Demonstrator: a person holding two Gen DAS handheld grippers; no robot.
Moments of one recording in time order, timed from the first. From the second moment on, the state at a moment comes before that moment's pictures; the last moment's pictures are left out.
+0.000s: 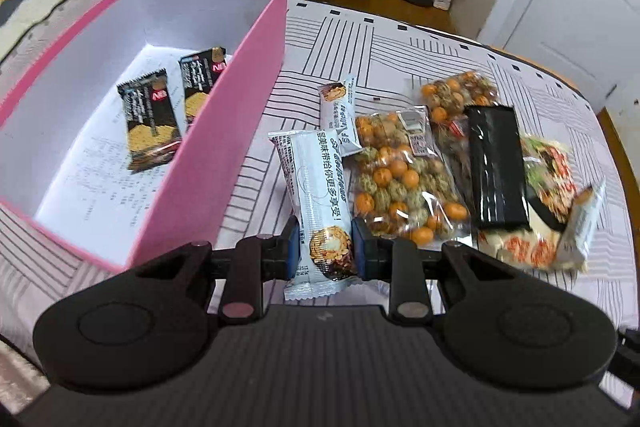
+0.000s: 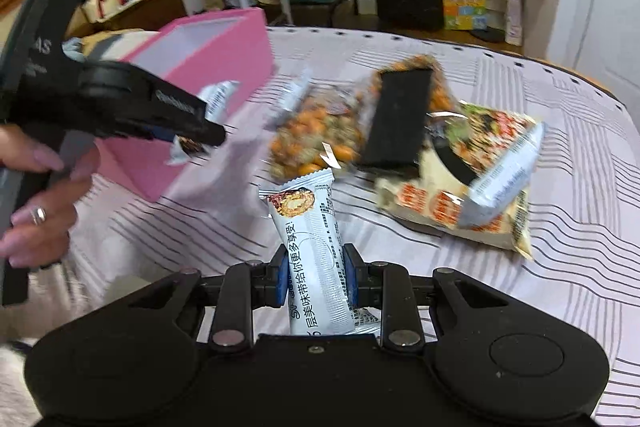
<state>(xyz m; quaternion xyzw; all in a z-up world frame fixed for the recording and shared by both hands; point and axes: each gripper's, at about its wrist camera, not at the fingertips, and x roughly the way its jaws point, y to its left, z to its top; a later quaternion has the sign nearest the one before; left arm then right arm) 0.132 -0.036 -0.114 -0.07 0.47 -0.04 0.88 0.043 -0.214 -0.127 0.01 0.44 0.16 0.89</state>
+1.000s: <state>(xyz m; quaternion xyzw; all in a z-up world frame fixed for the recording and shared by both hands) 0.083 0.071 -0.043 -0.13 0.41 -0.03 0.90 0.056 -0.121 -0.036 -0.09 0.36 0.29 0.88</state>
